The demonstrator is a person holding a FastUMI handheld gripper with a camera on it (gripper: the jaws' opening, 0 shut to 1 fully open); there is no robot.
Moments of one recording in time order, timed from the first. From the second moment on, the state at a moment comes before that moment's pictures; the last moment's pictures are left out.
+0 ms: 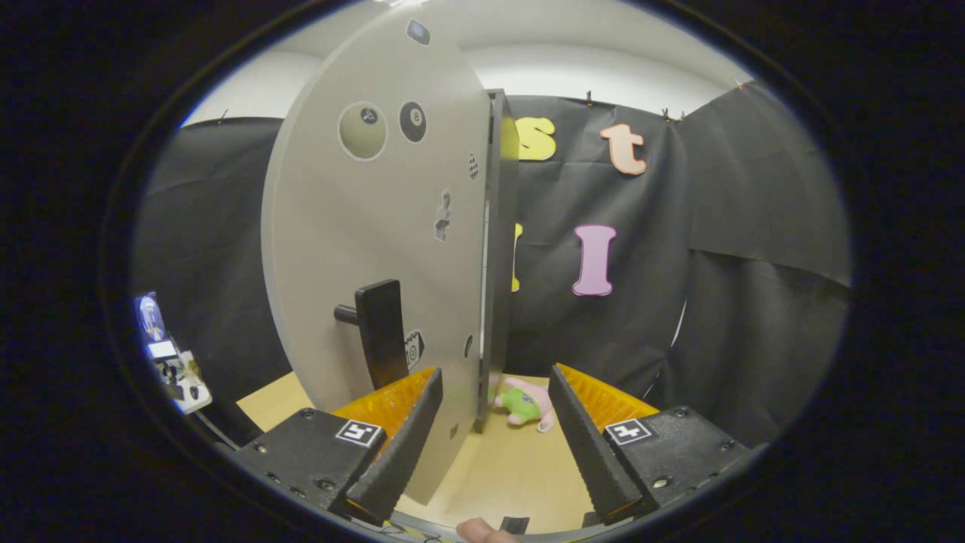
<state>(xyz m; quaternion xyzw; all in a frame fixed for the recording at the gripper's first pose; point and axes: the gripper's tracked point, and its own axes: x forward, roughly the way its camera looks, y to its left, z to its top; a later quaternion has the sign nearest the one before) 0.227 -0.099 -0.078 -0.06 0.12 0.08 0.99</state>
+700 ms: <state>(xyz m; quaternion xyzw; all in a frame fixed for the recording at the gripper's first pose) 0.218 -0.040 -0.078 -0.06 0.11 0.03 0.99</state>
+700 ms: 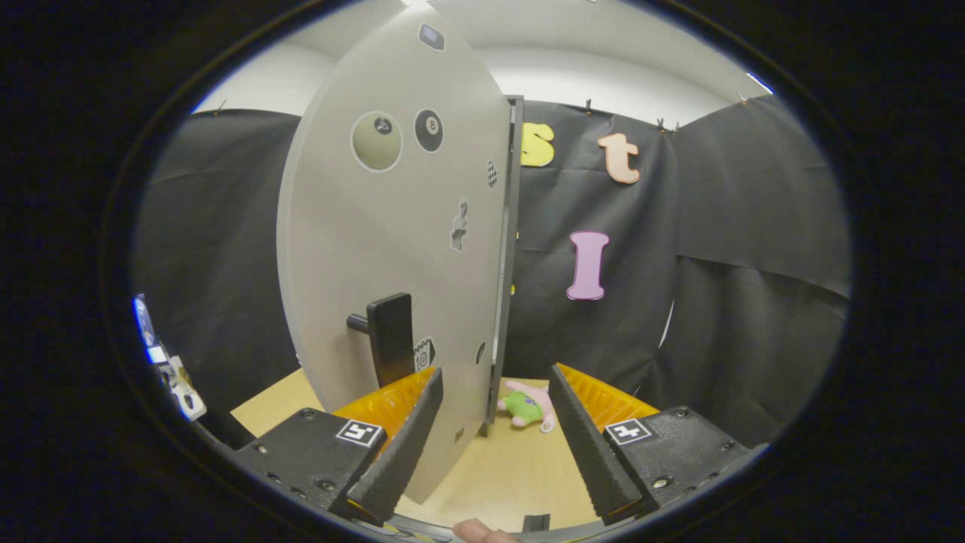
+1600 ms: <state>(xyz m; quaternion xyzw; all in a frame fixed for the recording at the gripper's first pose) 0.233 0.074 -0.067 -0.03 0.09 0.00 1.00</state>
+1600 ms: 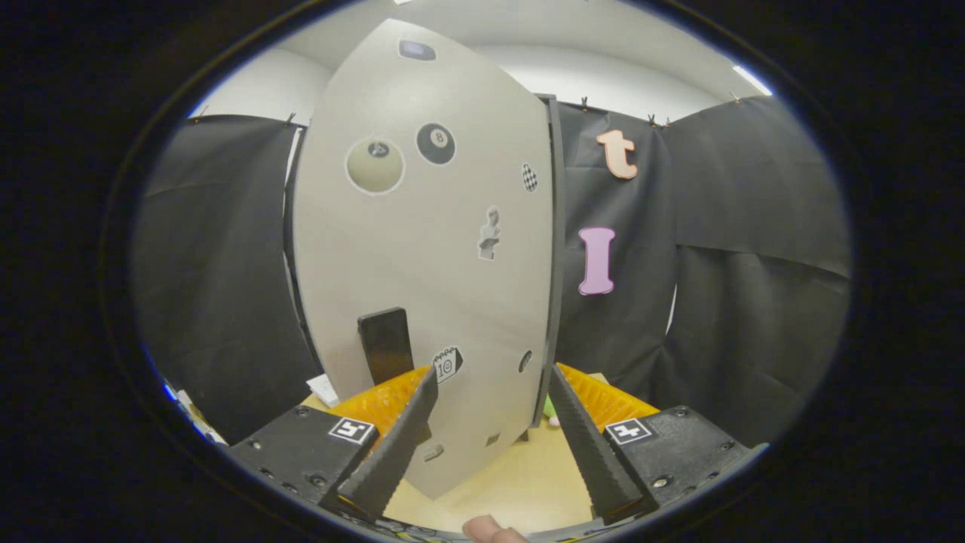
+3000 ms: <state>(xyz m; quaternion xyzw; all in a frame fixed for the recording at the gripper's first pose) 0.134 0.042 -0.036 -0.06 0.05 -0.04 1.00</state>
